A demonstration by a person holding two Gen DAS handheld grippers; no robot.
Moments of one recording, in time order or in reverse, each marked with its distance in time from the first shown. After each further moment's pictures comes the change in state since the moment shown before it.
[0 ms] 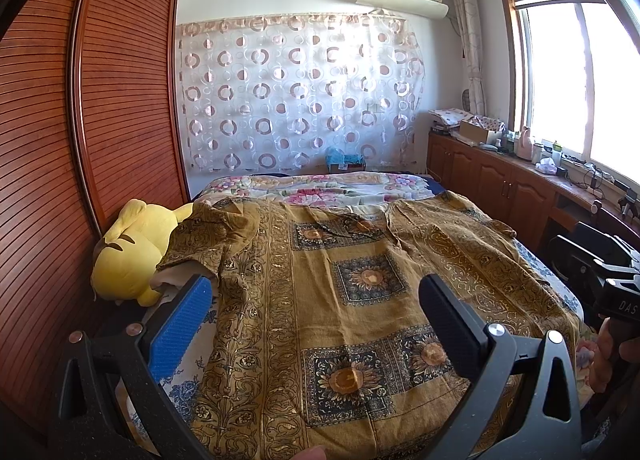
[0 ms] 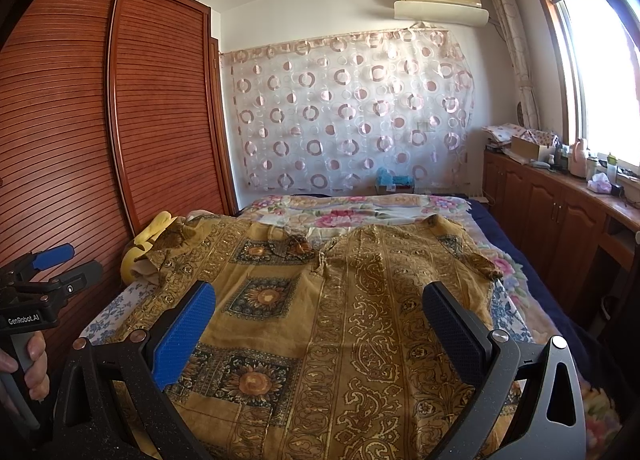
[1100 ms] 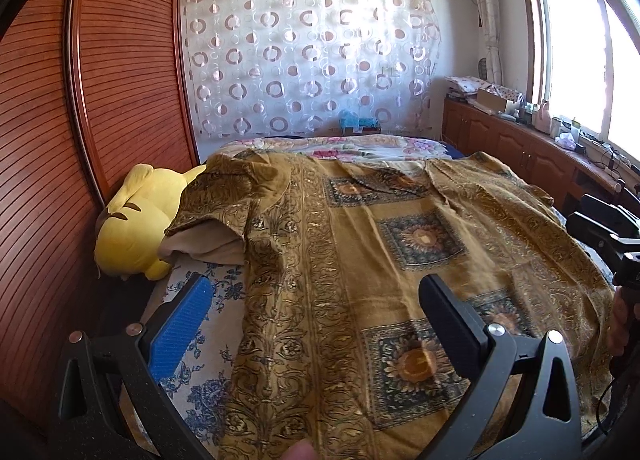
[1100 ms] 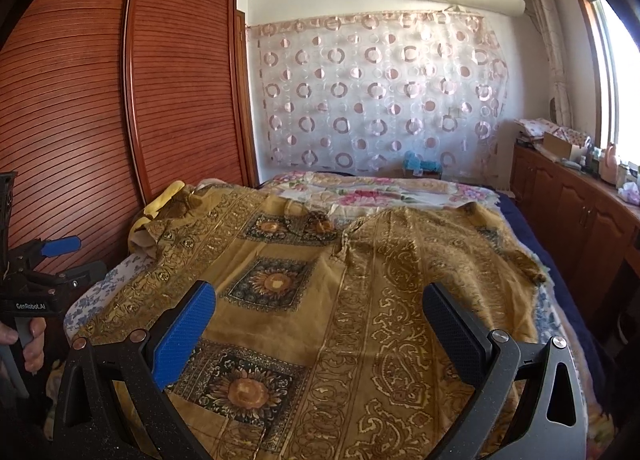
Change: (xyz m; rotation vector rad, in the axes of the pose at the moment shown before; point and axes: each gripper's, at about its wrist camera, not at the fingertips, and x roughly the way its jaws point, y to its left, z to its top) left arm 0.061 0.052 -0.026 0.003 0.137 0.025; right arm 0.070 -0.008 0.000 -0.070 0.085 0.087
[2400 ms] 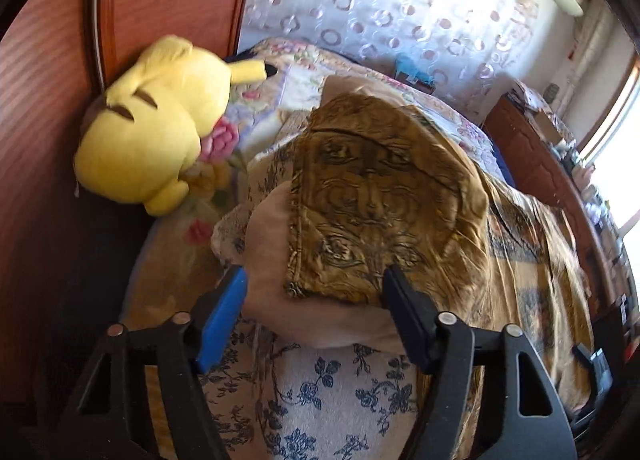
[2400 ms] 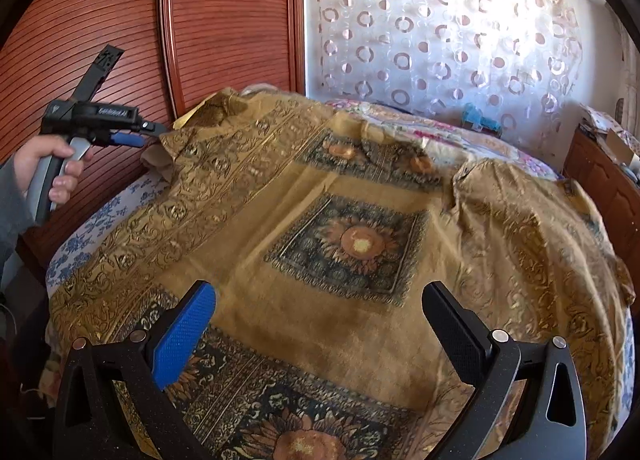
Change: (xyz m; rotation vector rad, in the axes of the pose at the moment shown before) left arm 0.161 0.192 0.047 -0.376 0.354 -0.075; right arm 0.106 0.042 0.020 -0.159 0.258 0.125
